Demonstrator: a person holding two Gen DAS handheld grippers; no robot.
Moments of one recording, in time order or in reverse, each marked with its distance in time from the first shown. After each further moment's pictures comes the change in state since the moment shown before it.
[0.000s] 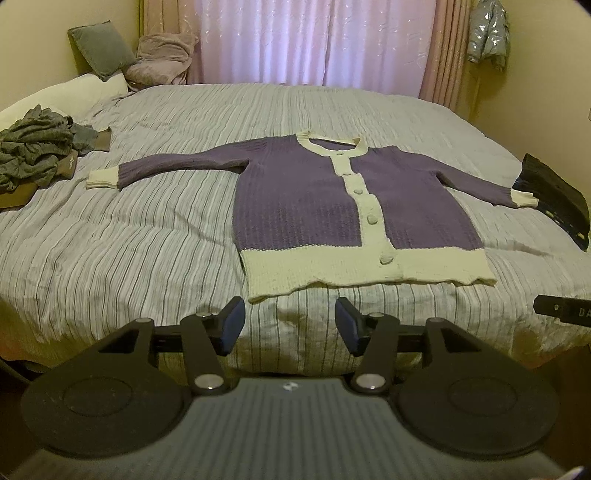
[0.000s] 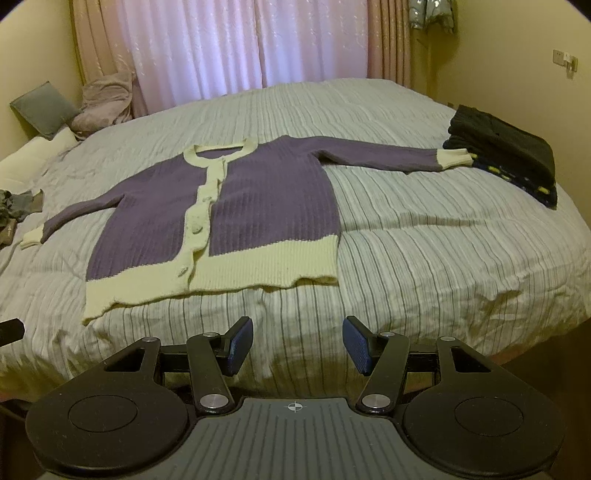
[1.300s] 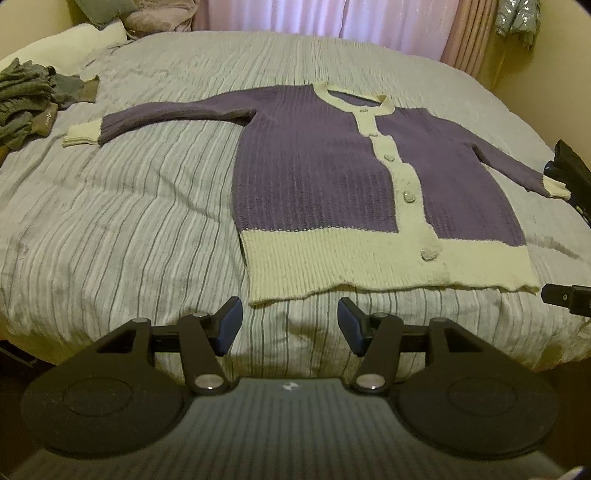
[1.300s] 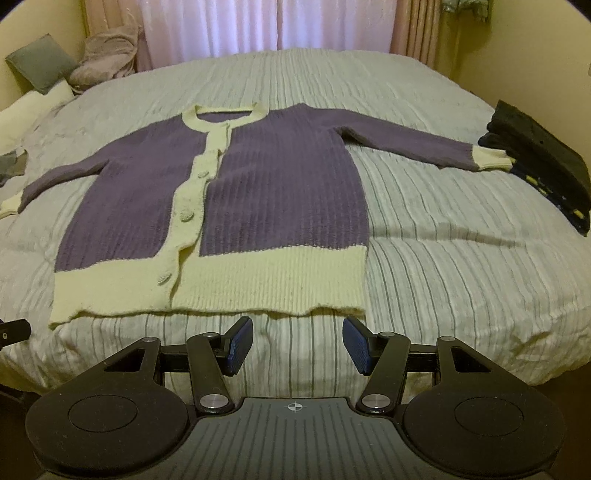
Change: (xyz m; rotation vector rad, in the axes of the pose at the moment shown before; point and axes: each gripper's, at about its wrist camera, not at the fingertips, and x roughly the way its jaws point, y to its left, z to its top) left arm 0.106 0.018 0.025 -0.054 0.180 0.002; right arm 0.093 0.022 0.043 -0.088 0.131 -0.030
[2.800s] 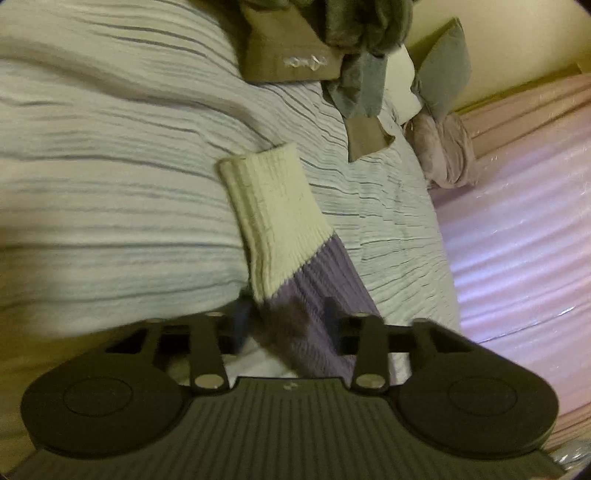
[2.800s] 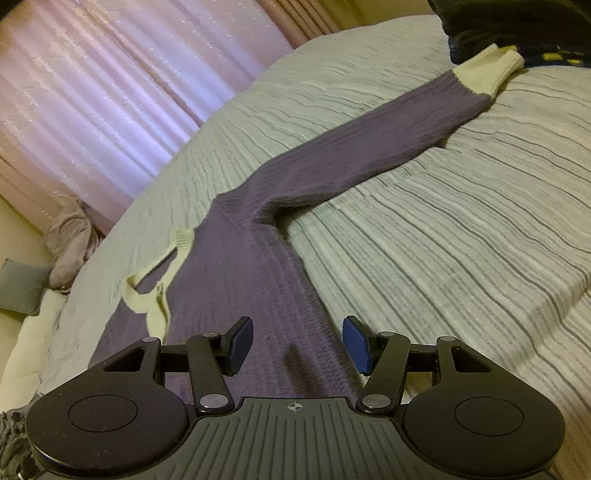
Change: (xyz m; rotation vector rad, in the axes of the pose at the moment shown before) left arm 0.241 0.348 0.163 -1.206 -0.396 0.018; right arm 0.187 -0.149 0.114 0.639 -0.145 0.243
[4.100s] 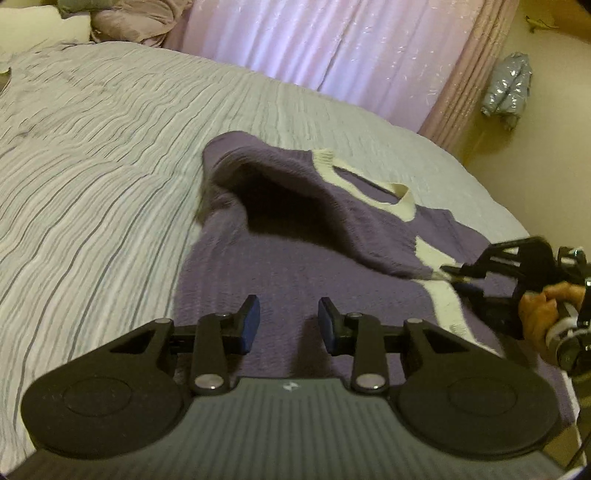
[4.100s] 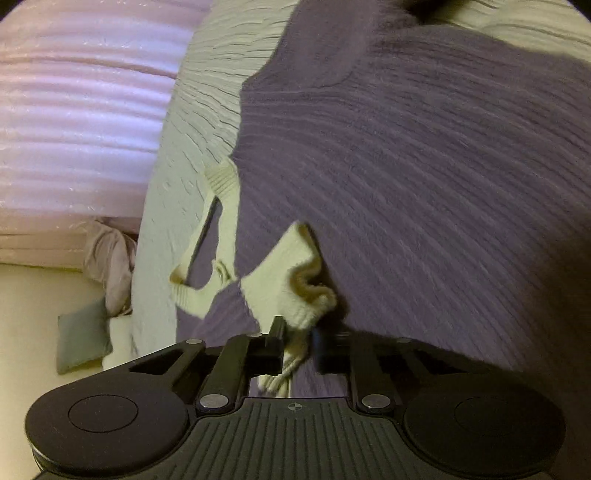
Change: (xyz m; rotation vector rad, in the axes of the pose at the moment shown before) left arm -0.094 -0.103 -0.265 1.014 0.361 -0.318; right arm 0.177 0.085 0.000 0.343 0.210 0.211
